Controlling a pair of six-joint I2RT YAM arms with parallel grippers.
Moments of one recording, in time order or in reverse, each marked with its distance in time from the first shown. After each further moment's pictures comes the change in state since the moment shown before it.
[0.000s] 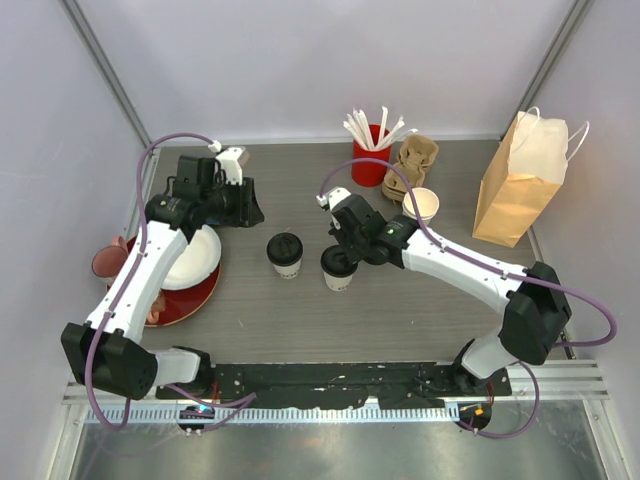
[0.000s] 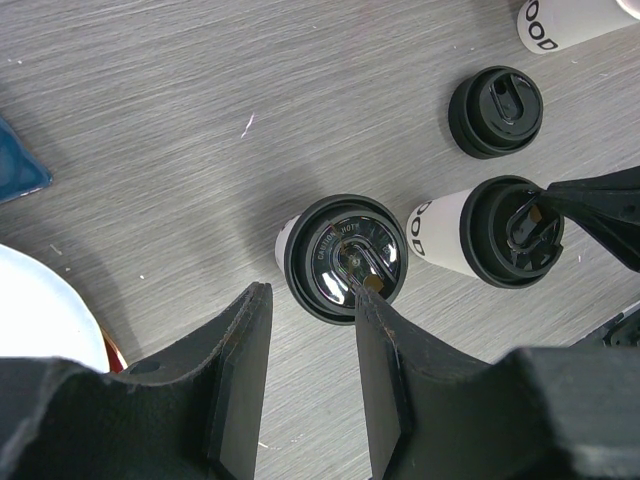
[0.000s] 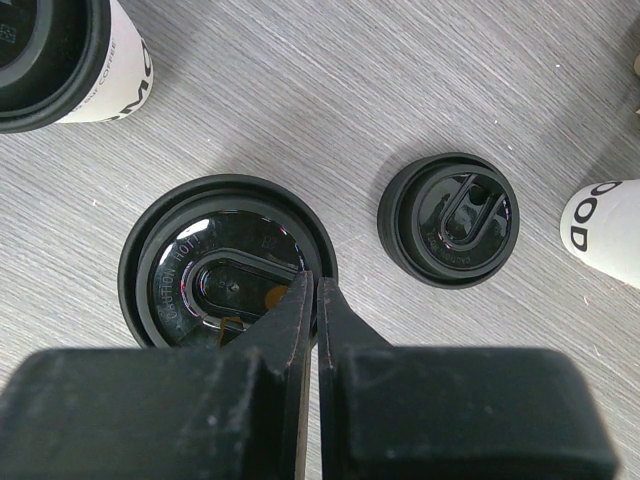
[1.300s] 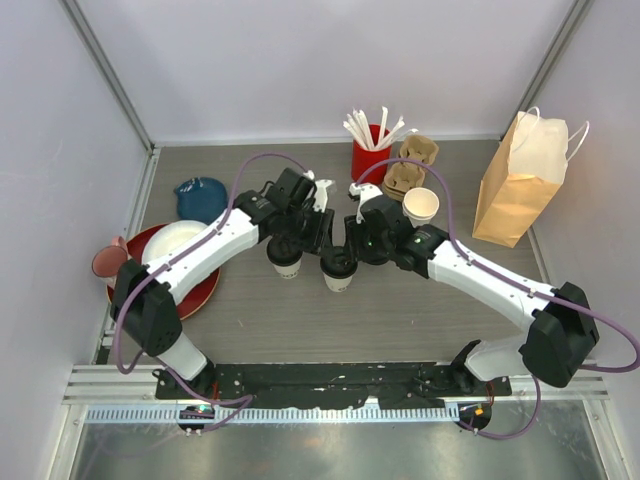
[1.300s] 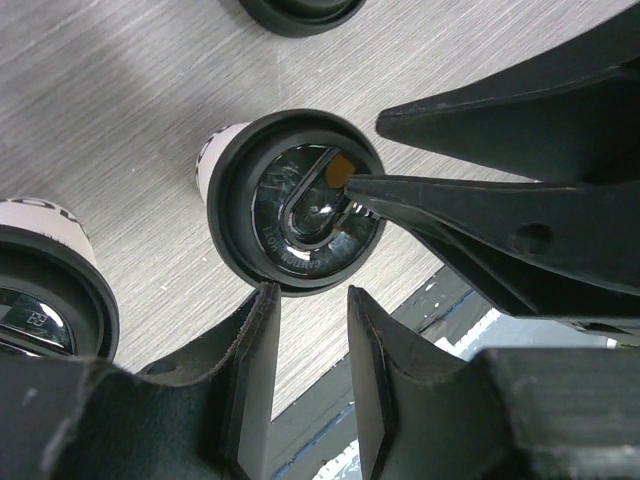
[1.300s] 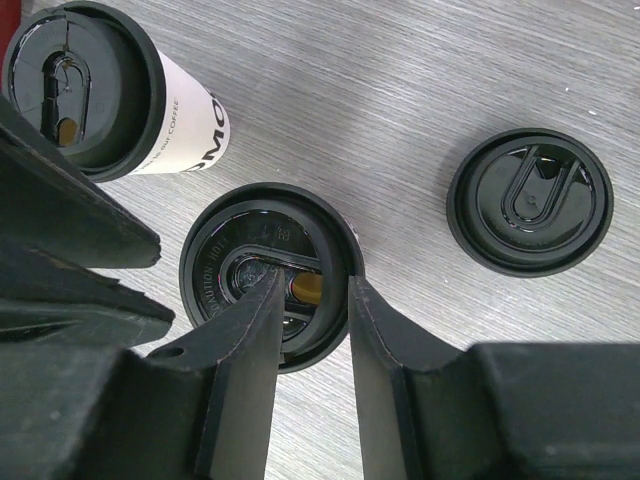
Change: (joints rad) left arm -0.436 0.299 0.119 -0.006 0.020 -0.249; right arm -0.097 -0.165 -0.179 0.174 -0.165 0.262
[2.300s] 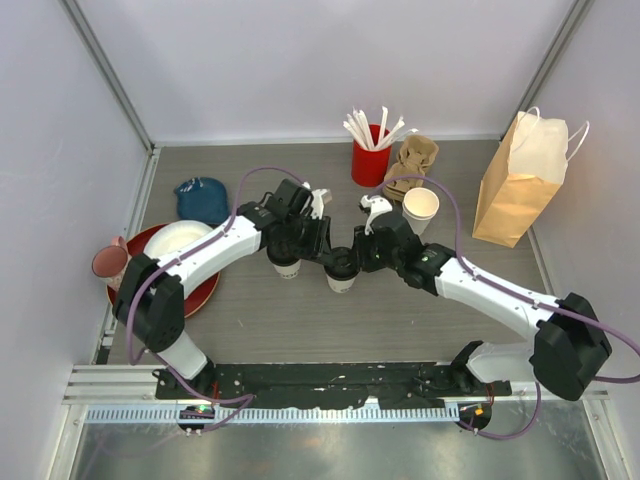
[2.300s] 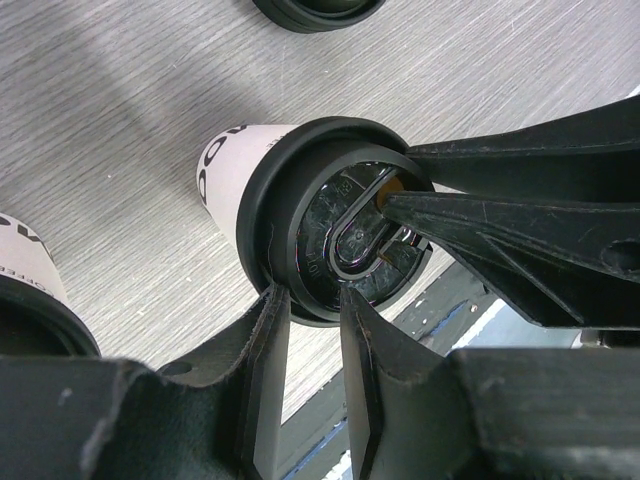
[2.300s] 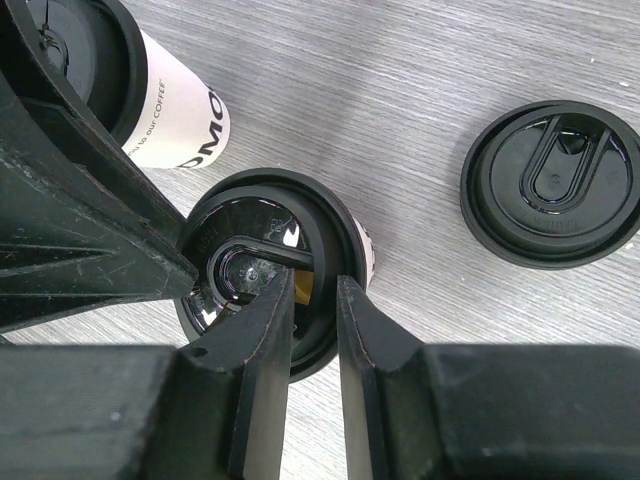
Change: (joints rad) left arm 0.014 0.029 -0.161 0.167 0.063 -0.079; right arm -0.004 -0.074 -0.196 0.179 -0.033 0.047
